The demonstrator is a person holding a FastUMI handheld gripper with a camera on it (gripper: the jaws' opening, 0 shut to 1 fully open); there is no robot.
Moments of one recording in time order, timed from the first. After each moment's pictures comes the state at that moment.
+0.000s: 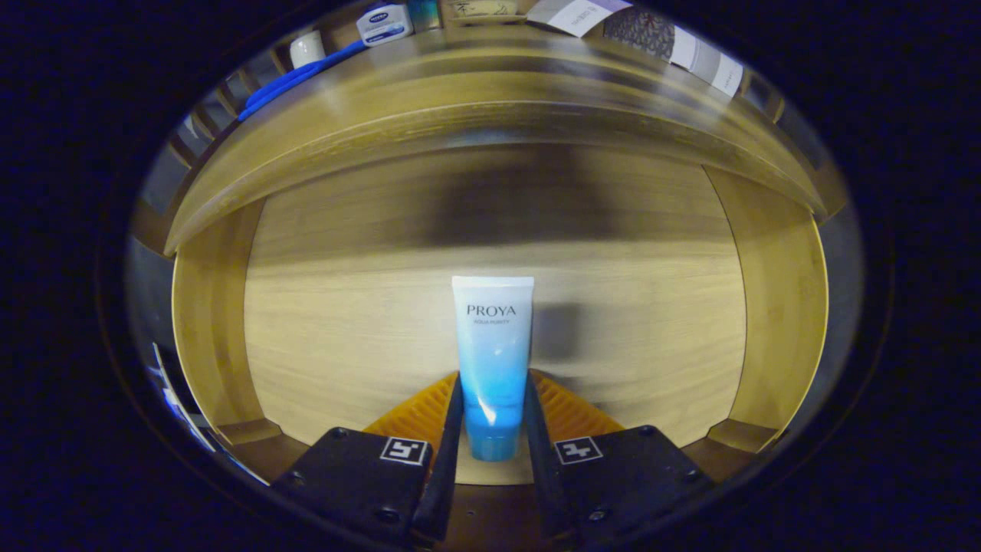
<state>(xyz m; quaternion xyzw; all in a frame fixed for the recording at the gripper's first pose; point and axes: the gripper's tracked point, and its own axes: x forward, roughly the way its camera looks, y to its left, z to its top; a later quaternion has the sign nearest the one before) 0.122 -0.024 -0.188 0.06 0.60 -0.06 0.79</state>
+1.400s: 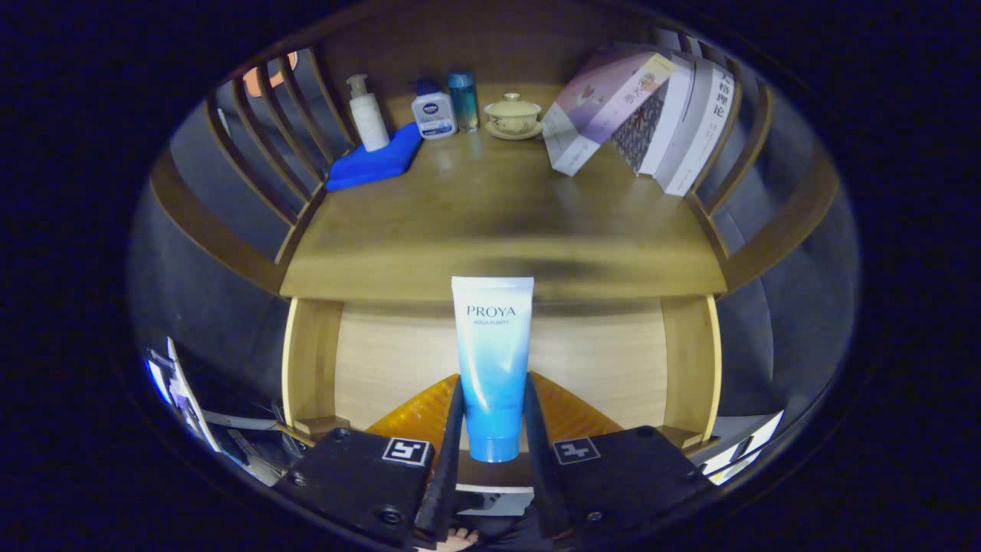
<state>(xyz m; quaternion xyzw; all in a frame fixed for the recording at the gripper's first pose) 0.132 -0.005 -0.014 0.04 0.51 -0.03 0.86</state>
